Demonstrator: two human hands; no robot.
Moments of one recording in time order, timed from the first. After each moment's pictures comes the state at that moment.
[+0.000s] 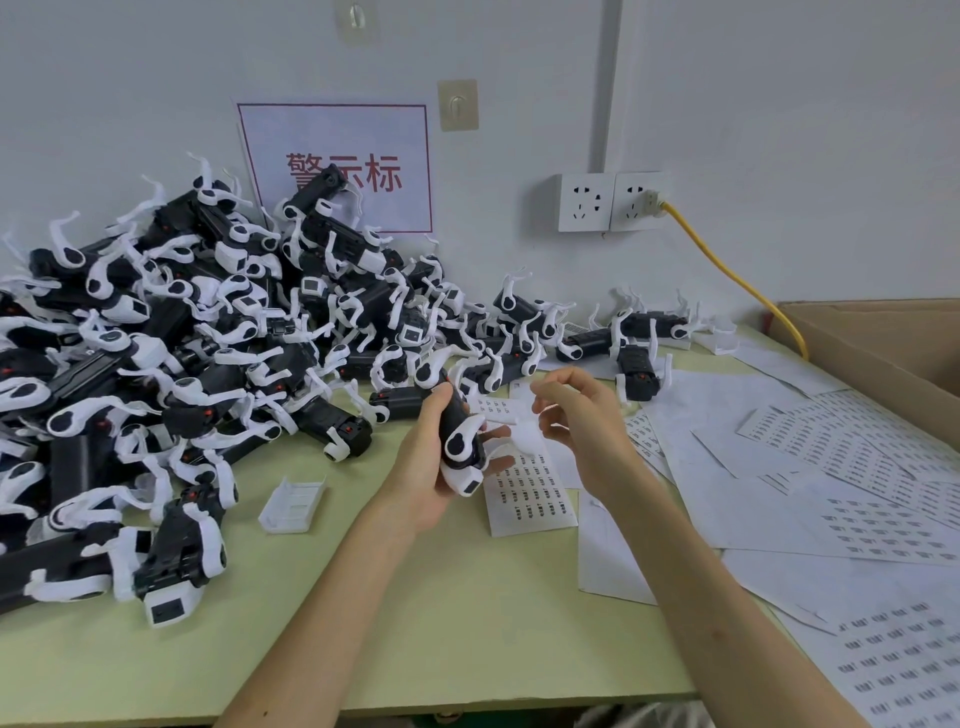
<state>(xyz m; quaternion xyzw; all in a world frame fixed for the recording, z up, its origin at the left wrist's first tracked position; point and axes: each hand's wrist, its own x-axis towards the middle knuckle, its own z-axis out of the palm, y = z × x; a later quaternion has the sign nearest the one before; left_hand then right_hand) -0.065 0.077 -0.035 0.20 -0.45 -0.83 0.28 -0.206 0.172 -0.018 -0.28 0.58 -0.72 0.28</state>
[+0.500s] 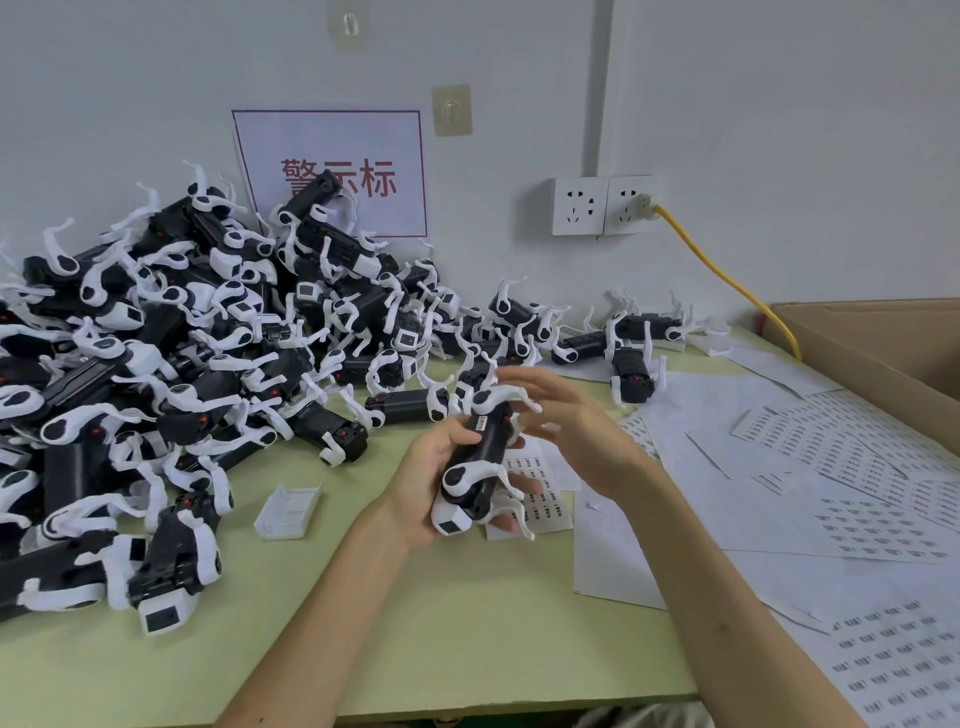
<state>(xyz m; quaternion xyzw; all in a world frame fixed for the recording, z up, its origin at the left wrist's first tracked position) -0.054 0.085 -0.035 0.13 -0.45 -0.87 0.14 -0.224 0.175 -0.023 -0.47 0.53 -0.61 0.36</state>
